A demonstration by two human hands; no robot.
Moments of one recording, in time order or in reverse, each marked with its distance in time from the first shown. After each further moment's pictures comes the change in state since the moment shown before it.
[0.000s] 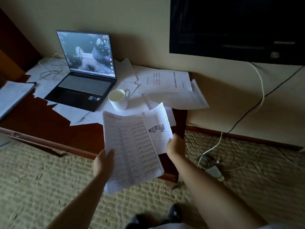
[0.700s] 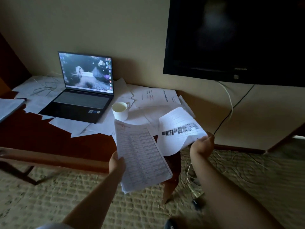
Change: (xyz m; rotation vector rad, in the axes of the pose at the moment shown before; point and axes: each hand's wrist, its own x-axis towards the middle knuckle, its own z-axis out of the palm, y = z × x) left_hand -0.006 0.002 -0.012 -0.347 -0.259 0.048; right_hand -0.067 -0.001 -0.072 0.589 0.774 0.276
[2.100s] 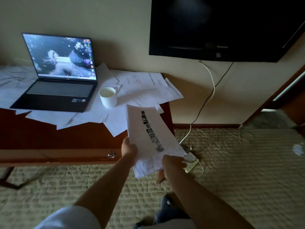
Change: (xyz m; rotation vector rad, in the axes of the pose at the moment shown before) left_hand -0.027 0.010 0.024 -0.062 -0.271 -0.096; right_hand -0.138 0.076 -0.006 -0.262 -0.532 0.643
